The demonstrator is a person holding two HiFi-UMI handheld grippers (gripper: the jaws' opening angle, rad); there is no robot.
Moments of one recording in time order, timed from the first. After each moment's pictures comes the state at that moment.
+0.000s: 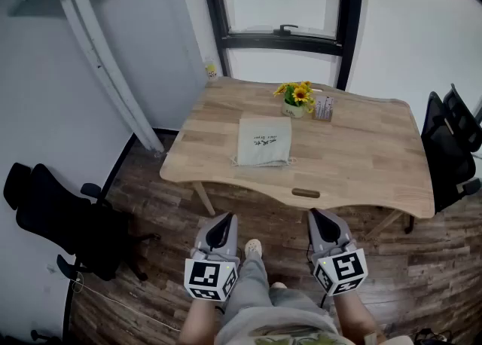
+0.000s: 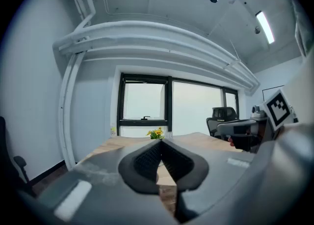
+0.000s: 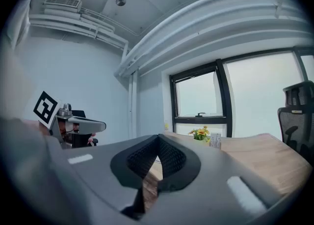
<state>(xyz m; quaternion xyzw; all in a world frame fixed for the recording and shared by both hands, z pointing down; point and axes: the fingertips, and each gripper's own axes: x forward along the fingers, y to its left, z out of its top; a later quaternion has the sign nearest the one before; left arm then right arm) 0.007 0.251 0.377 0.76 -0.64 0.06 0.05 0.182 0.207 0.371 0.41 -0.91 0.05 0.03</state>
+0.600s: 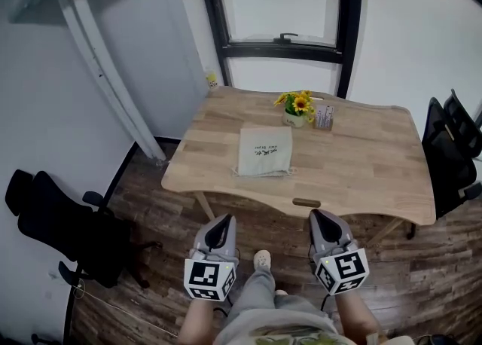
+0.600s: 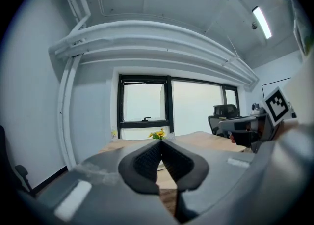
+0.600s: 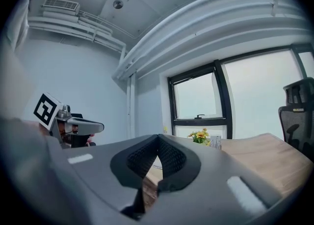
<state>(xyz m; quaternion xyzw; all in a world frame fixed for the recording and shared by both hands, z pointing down) 0.000 0.229 0.368 0.76 -0.64 0.08 0.04 0.185 0.182 0.363 0.41 -0.91 0.06 0.02</state>
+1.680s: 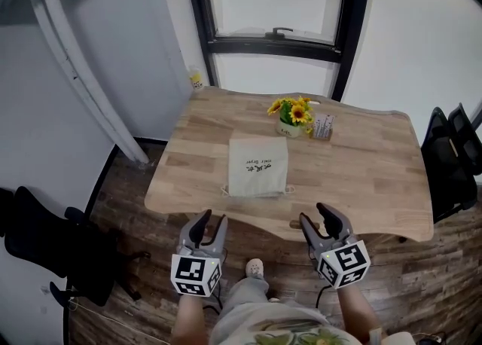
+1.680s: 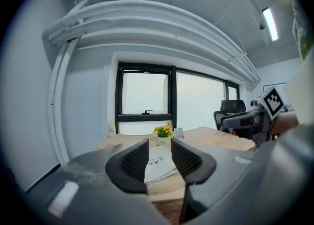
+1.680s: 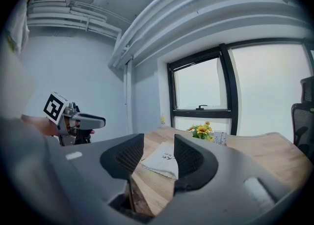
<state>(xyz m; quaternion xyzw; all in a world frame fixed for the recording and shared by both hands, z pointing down) -0.071 0.098 0.404 0.77 -0.62 0.09 0.07 0.142 0.053 0.394 0.40 -0.91 0.08 0.08</state>
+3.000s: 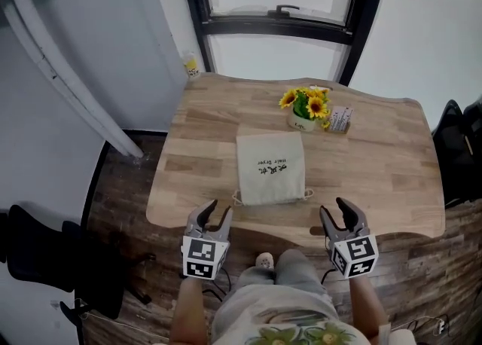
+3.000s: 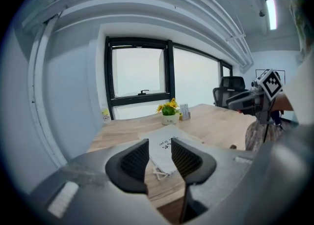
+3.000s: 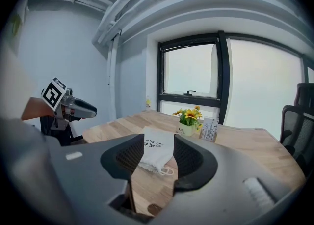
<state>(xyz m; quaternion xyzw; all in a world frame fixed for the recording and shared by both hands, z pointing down) -0.150 -0.010 0.499 0.79 -0.56 0.21 0.10 0.119 -0.038 0.473 0.47 -0.86 0.09 0.18</state>
